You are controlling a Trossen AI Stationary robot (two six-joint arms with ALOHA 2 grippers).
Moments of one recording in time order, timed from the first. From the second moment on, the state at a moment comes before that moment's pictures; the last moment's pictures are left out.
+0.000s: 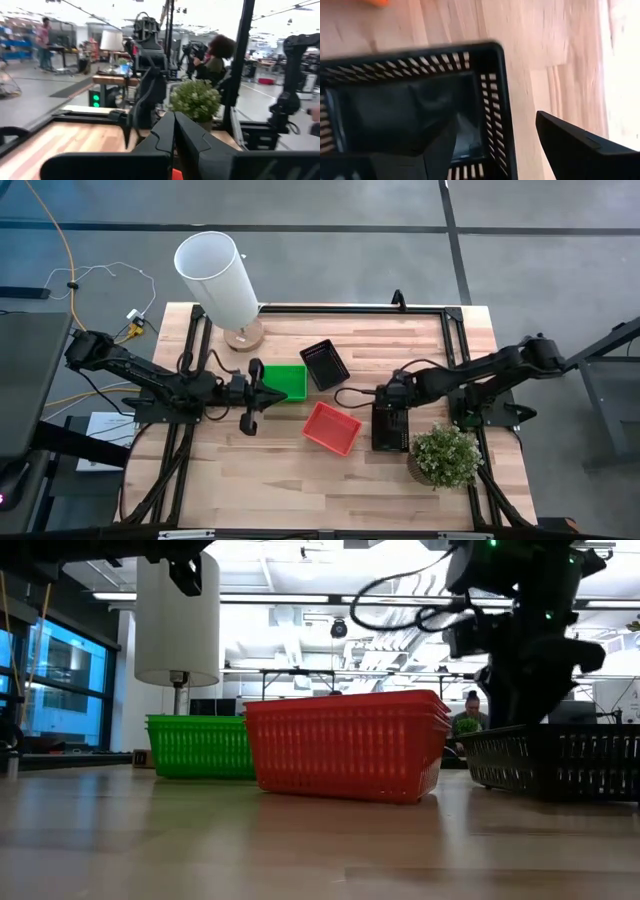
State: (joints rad) left arm -0.15 1.03 0.36 0.79 -0.25 -0.05; right arm 0.12 1.39 0.78 -0.69 0.15 0.25
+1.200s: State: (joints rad) left arm -0.15 0.68 0.34 0.32 -0.45 -0.10; right arm 0.12 1.29 0.92 -0.73 0.25 0.05
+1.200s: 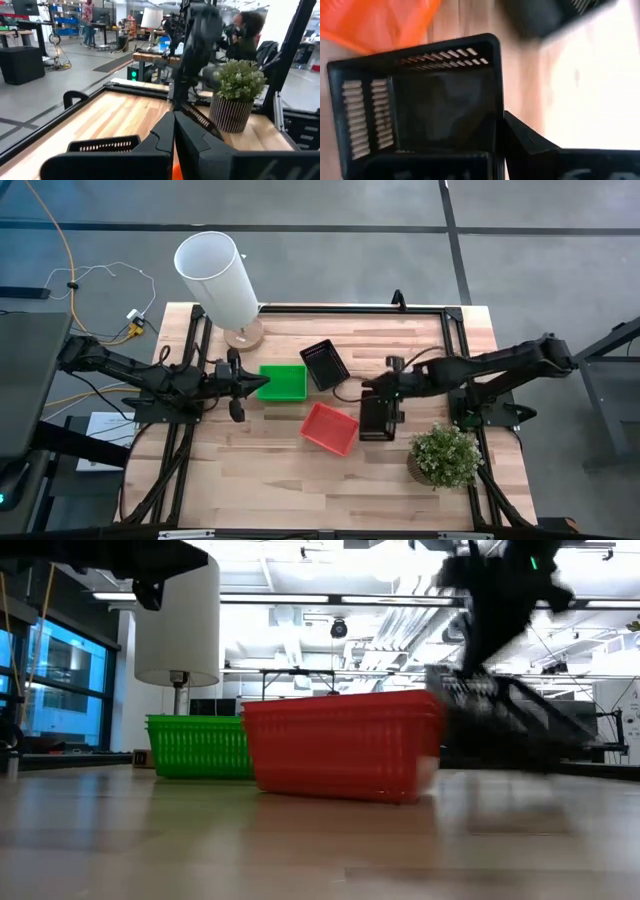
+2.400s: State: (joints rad) left arm -0.15 0.68 0.34 0.37 -0.43 -0.08; right arm -0.23 2.00 1.89 -0.96 0.19 -0.58
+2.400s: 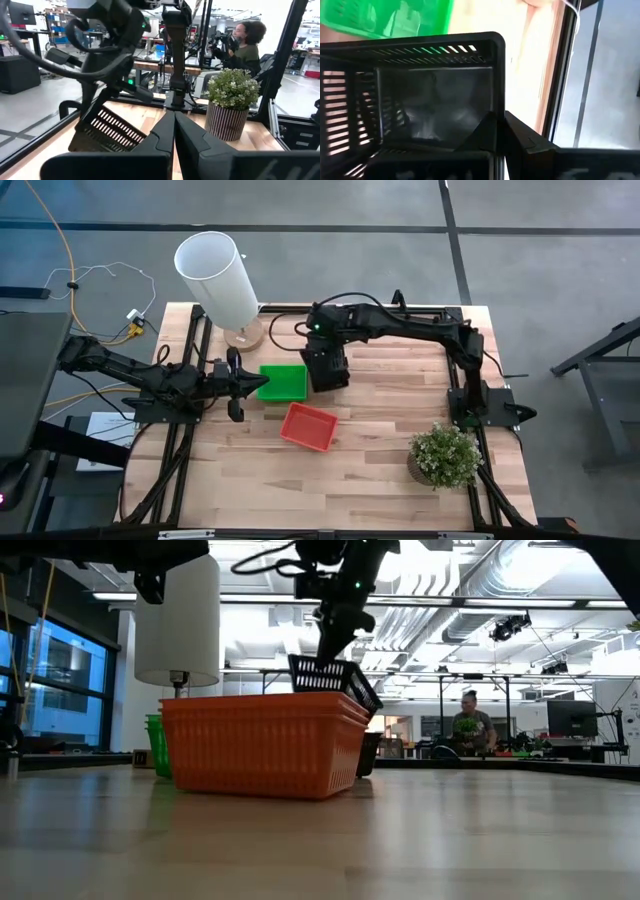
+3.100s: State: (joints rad) left arm -0.15 0.68 0.34 0.37 -0.39 -0.09; right arm -0.25 1.99 1.90 -1.19 0.16 -0.49
